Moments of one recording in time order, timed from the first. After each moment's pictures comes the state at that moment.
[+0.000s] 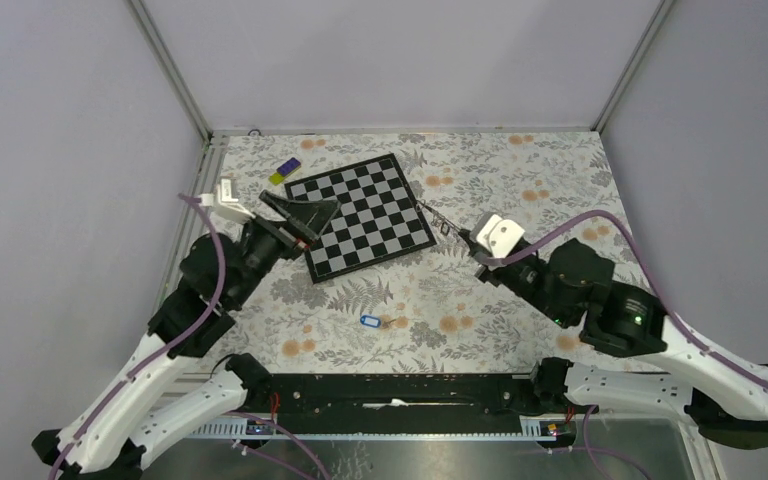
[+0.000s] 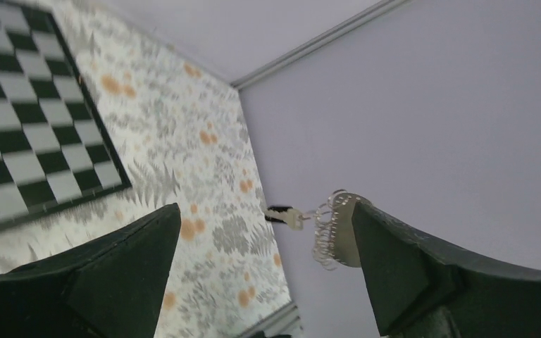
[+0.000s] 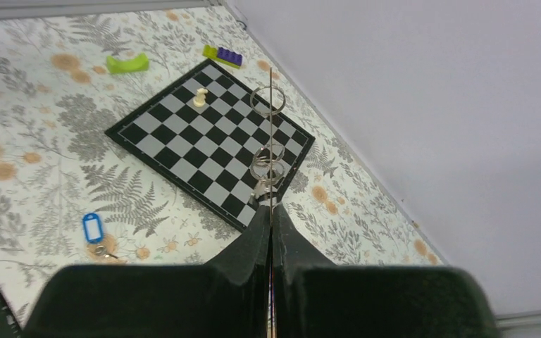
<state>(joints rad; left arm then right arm) -0.70 0.69 0.95 -0.33 -0.18 -1.10 1.16 0.77 1.09 -0.44 0.40 -0.41</state>
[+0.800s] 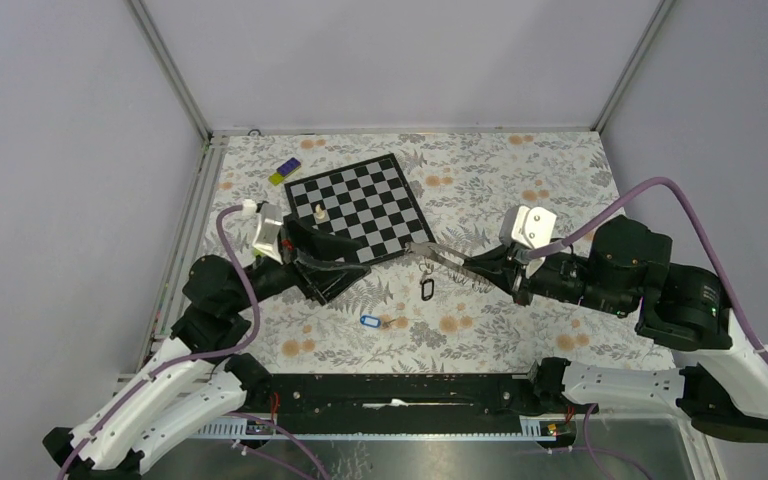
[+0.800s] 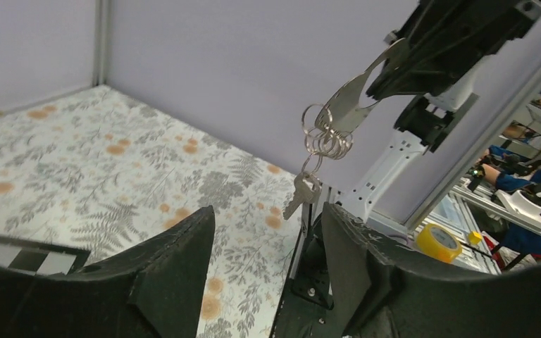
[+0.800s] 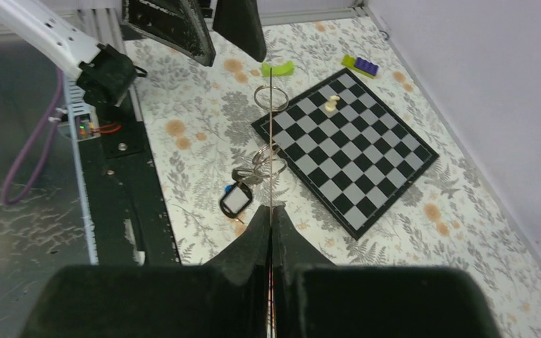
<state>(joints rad) -0.70 0.60 0.70 0.17 0.48 -0.50 1.16 0.89 1.54 -0.91 0.03 -0.21</state>
